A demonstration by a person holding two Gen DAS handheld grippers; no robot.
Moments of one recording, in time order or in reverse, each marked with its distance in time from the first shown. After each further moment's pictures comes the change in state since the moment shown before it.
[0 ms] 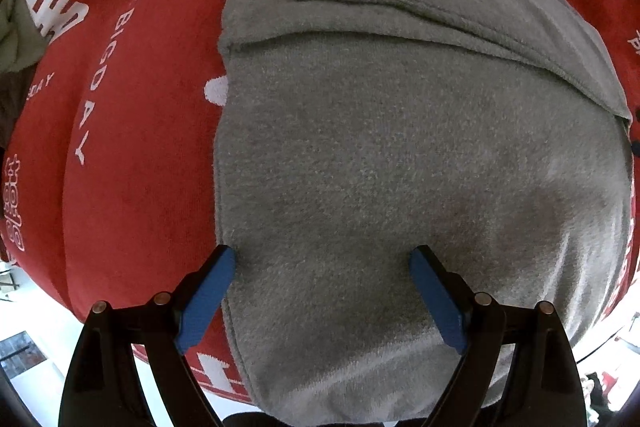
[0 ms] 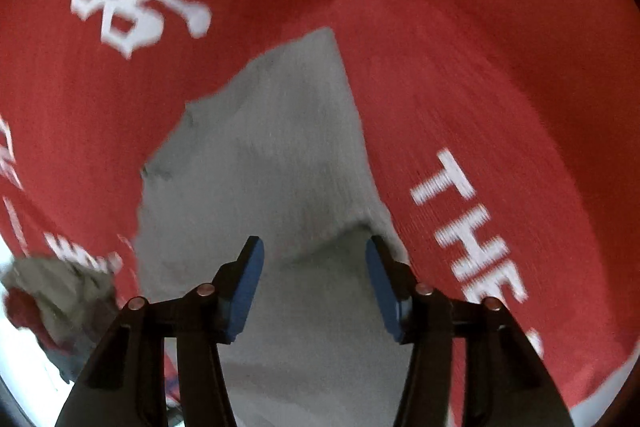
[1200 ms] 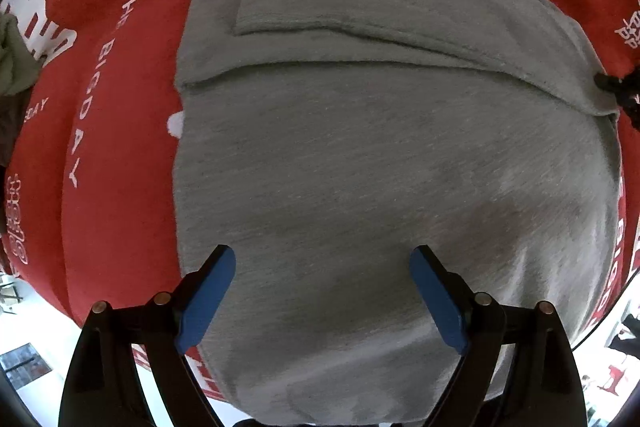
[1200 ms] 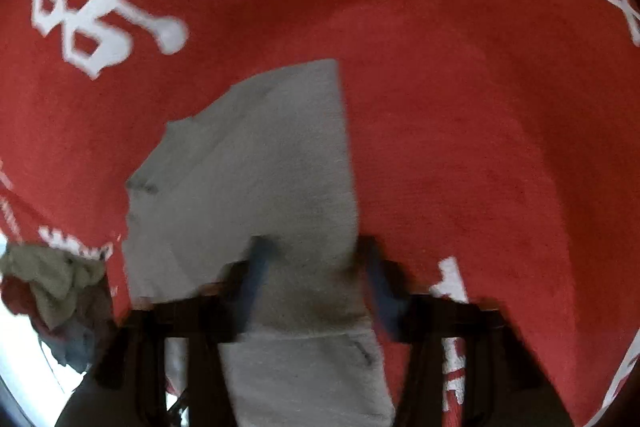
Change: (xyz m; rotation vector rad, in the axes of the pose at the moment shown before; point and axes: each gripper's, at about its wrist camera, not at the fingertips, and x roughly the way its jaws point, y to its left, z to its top) left arm -0.022 -0.041 0.000 0.035 -0.023 -0.001; right arm 0.032 -0.012 0.069 -0.059 0.095 0.029
